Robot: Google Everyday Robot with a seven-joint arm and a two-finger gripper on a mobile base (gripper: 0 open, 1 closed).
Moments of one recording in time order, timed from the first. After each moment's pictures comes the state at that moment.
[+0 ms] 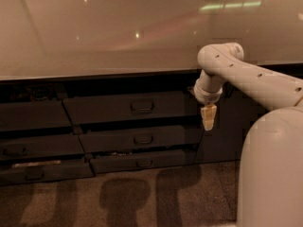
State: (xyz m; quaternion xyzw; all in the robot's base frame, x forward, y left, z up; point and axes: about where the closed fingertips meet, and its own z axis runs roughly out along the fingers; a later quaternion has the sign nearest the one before) arm 0.674 -0.212 0.637 -0.78 0.62 -0.02 0.06
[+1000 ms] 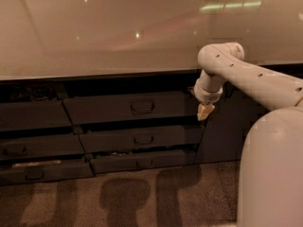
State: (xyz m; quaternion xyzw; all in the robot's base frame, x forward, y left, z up) arm 0.674 -0.212 0.637 -0.78 0.62 -0.02 0.06
